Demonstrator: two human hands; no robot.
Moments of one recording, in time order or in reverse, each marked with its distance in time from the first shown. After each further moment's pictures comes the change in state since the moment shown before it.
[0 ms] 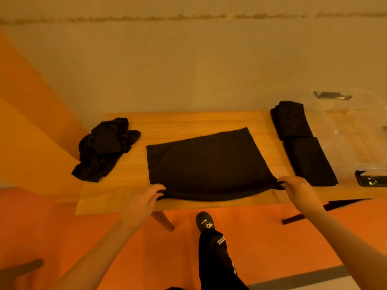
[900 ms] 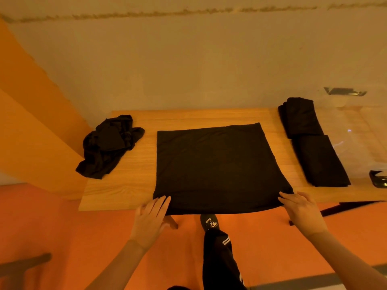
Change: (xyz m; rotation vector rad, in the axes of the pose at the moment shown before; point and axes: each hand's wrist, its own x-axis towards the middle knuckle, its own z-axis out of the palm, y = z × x) left_hand -0.046 -0.040 0.069 0.609 -0.181 0.076; right_hand -0.034 0.034 0.052 -0.404 0.138 -0.365
